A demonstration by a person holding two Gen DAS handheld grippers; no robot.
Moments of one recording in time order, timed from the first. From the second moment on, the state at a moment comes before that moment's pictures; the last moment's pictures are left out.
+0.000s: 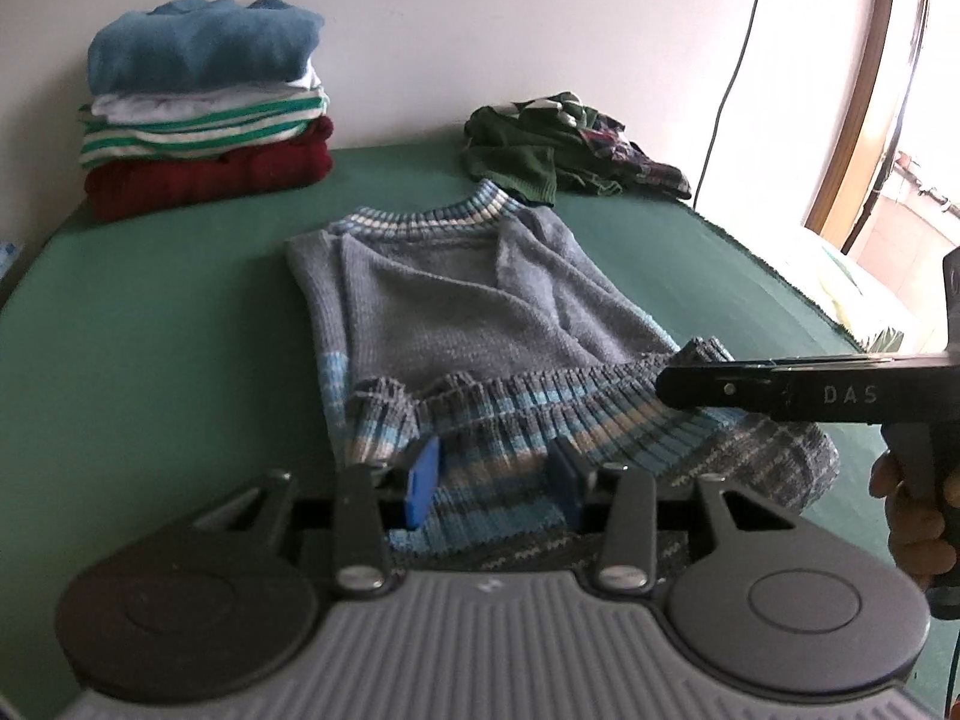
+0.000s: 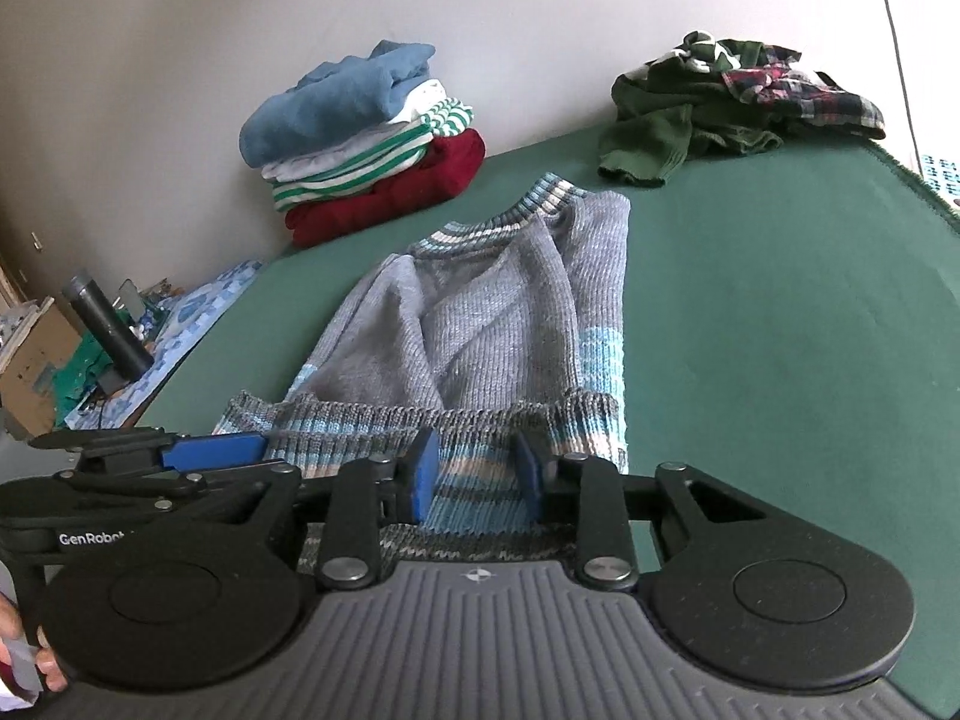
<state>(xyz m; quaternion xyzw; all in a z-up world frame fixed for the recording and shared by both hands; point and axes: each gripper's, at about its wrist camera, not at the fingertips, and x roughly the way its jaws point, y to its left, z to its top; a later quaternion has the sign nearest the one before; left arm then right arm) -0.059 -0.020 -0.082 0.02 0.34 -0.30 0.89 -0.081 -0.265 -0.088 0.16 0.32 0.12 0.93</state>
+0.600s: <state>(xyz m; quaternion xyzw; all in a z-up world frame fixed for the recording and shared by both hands) -0.077 0.003 -0.069 0.00 0.33 -0.29 0.90 -0.111 -0.273 -0.070 0.14 0.29 0.06 0.94</state>
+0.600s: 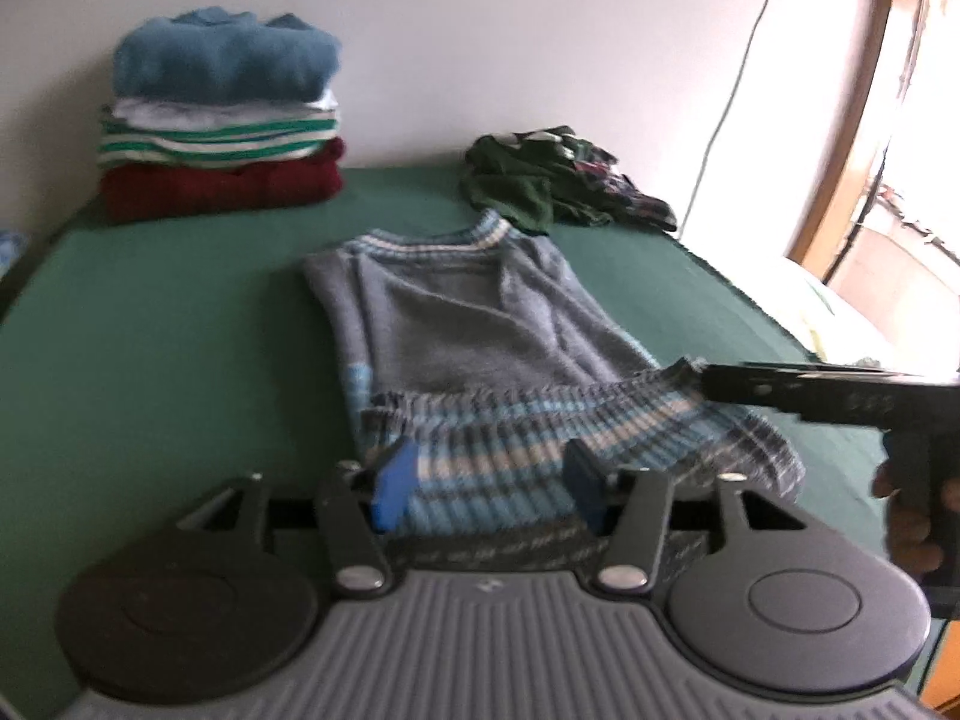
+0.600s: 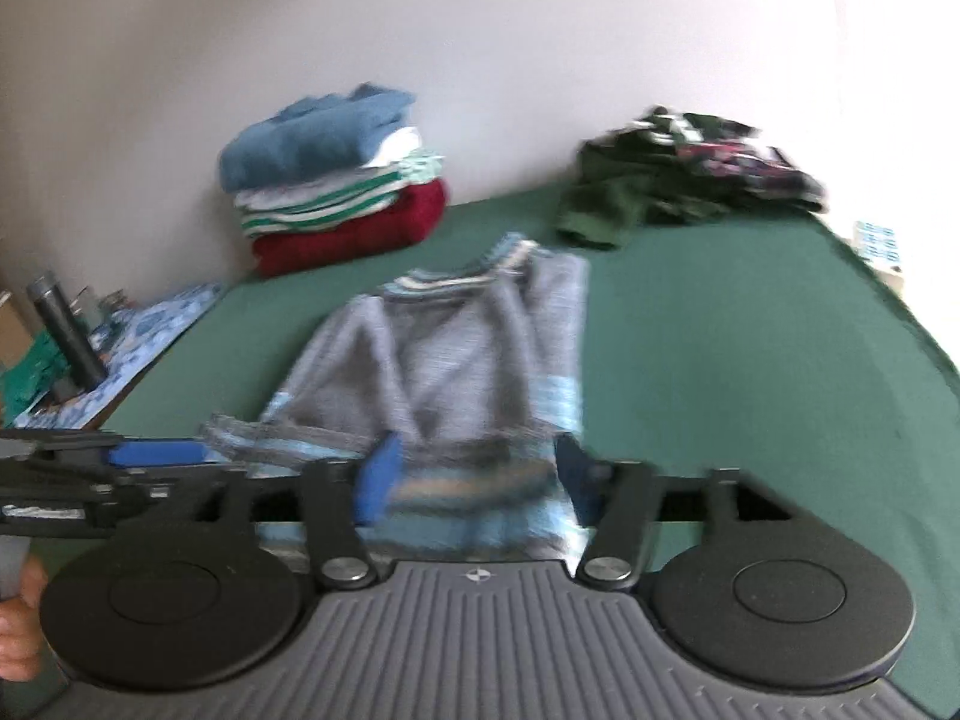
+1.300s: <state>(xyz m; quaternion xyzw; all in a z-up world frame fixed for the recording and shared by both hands) -0.069 -0.015 -0.087 -0.04 0.37 -0.19 0.91 -0.084 -0.303 -0.089 0.19 0.31 0.16 0.92</state>
